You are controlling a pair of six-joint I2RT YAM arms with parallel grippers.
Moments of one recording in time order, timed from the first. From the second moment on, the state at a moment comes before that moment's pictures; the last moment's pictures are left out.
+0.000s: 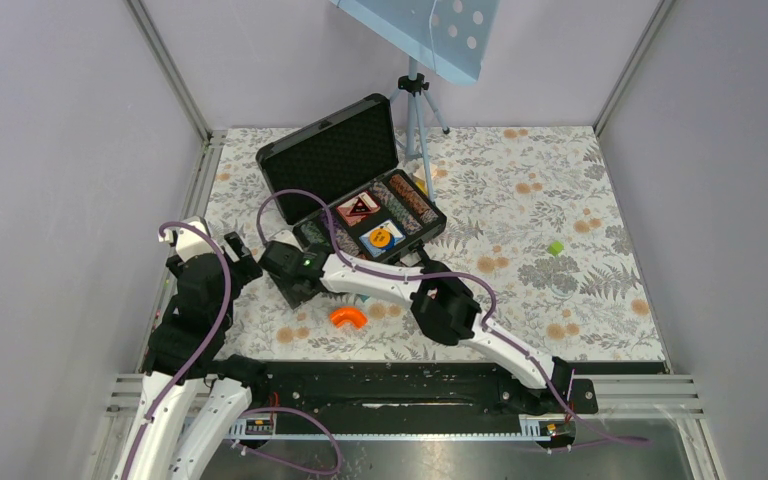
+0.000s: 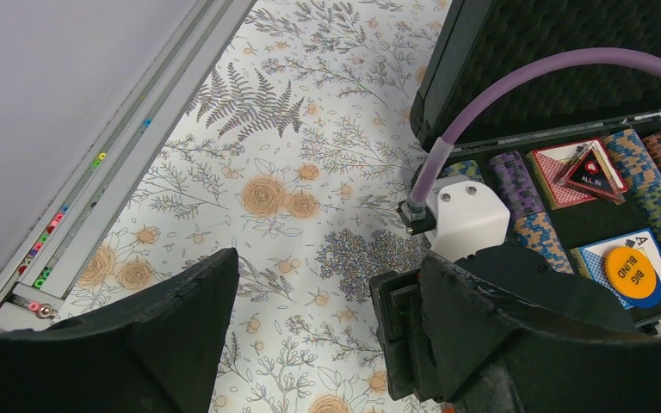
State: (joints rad) left arm -0.27 0.46 0.76 -0.72 -0.52 -0.39; right arm 1.20 2.57 2.31 -0.83 0.25 0.46
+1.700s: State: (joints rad) left arm -0.27 0.46 0.76 -0.71 -0.52 -0.39; right arm 1.21 2.46 2.10 -0.73 0.25 0.49
